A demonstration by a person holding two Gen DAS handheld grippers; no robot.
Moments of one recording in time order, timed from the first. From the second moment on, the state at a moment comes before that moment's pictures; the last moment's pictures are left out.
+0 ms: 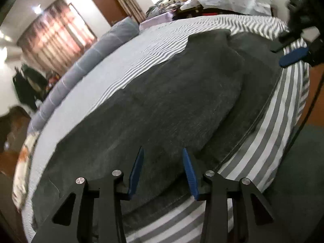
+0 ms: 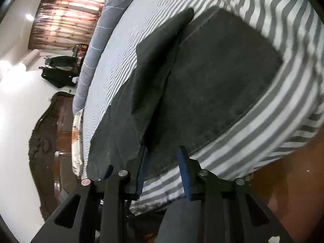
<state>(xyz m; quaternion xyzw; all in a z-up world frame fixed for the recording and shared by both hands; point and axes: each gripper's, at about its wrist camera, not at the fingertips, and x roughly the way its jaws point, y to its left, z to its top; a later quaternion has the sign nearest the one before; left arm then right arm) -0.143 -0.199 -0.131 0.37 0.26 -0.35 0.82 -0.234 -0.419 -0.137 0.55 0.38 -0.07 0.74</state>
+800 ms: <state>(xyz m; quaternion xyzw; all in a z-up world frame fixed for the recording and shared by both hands) -0.163 -0.208 -0.134 0.38 0.24 -0.38 0.80 -0.153 -0.415 -0.130 0.58 0.32 0.04 0.75</state>
